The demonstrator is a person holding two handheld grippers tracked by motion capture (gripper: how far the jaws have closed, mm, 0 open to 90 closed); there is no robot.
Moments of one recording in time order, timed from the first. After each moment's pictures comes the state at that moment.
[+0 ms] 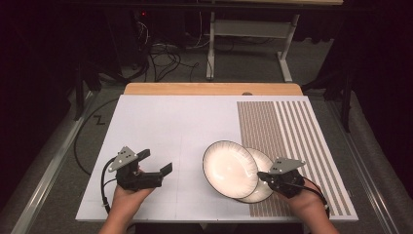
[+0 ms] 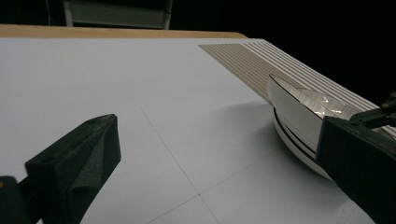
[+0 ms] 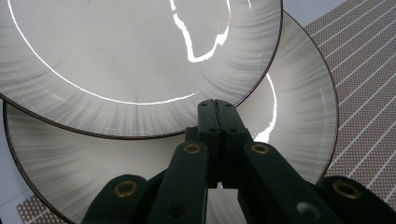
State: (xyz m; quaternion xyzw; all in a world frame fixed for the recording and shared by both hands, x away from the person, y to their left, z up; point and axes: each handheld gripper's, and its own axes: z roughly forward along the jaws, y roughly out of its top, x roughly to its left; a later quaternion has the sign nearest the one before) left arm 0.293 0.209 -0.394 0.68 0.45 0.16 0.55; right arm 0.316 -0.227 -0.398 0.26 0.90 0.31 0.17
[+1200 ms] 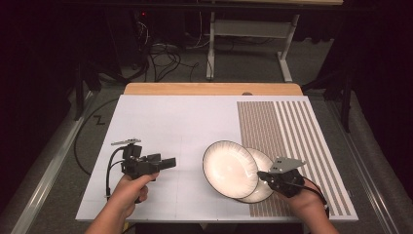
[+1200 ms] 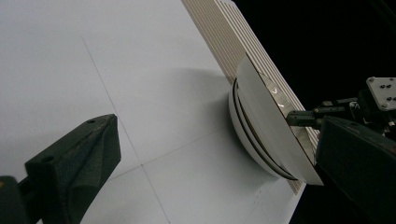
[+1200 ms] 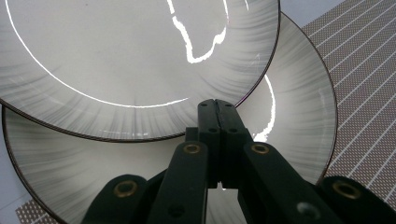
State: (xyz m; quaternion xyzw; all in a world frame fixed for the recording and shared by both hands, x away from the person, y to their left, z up) left arm 0.330 0.214 -0.397 0.66 0.52 -0.08 0.54; right arm 0.316 -0.227 -0.398 0.27 0.90 0.31 0.17
